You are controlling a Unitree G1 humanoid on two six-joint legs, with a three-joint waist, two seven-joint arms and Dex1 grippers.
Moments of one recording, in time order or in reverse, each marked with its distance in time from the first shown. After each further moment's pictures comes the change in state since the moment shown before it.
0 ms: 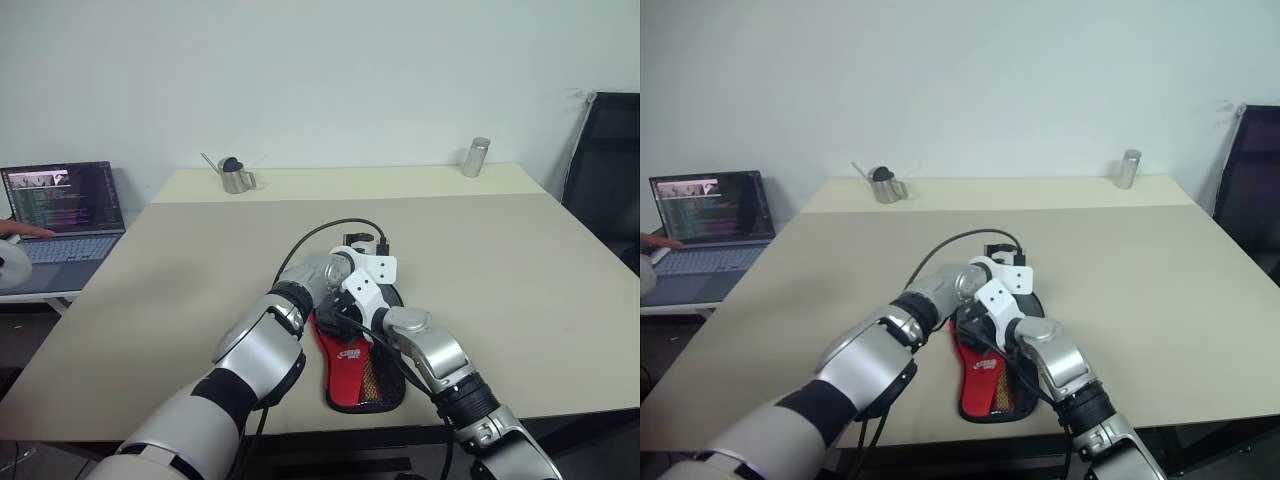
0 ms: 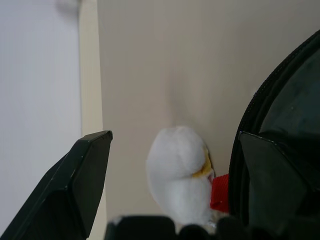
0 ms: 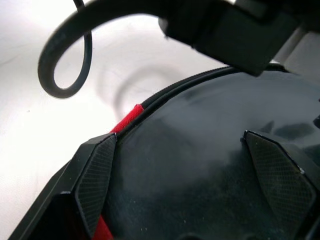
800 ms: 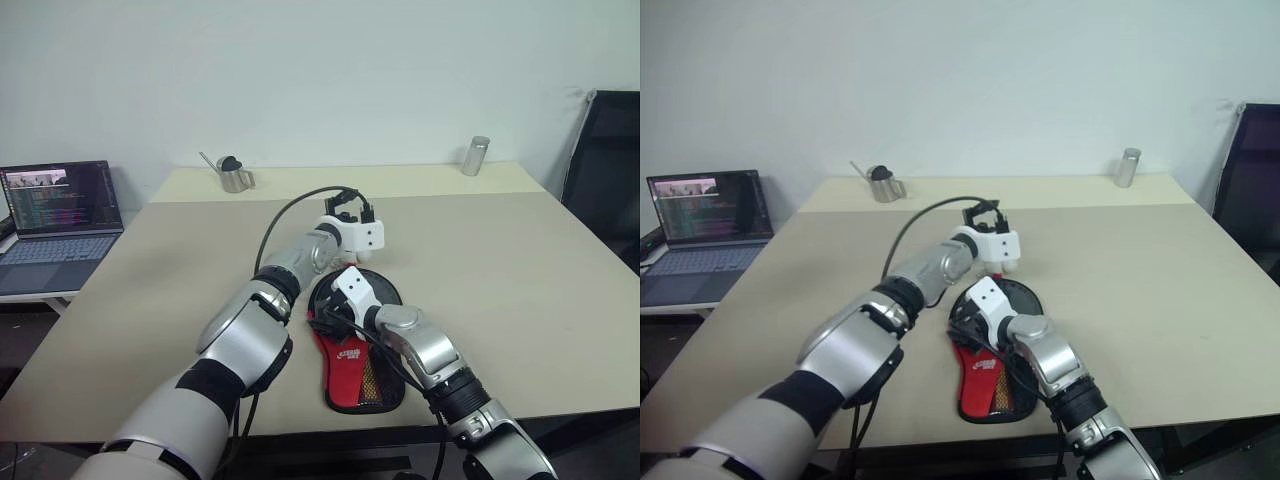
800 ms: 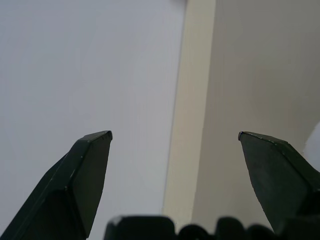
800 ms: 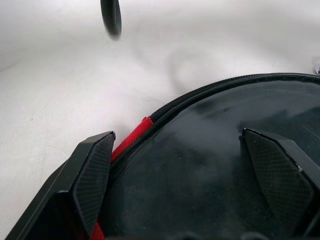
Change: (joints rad) left arm -0.067 0.113 0.024 -0.039 -0.001 0.010 0.282; right arm -0.027 0.024 0.010 0.046 0.000 -0.023 0.005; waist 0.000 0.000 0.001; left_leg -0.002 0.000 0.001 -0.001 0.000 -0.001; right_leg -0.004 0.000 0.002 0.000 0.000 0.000
